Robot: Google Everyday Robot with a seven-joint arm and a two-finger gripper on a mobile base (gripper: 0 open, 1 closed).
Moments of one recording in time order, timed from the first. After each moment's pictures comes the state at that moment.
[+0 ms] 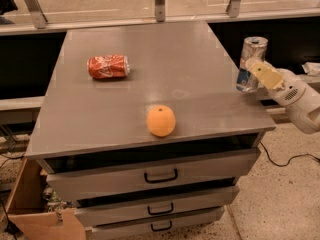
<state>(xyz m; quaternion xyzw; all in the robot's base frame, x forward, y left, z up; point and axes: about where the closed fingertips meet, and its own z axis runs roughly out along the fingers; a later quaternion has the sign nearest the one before) 0.617 -0.250 0.924 -0.22 0.45 0.59 0.63</state>
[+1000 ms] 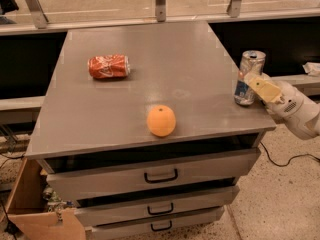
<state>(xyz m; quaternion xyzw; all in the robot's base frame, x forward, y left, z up) 0.593 -0.245 0.896 -0.26 0.43 0.61 0.61</state>
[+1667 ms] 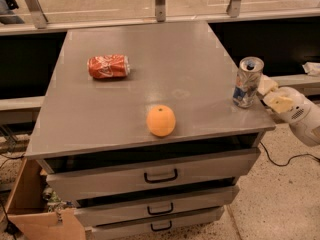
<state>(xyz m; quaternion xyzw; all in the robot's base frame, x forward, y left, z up) 0.581 -0.266 0.882 -0.25 0.43 0.61 0.61</state>
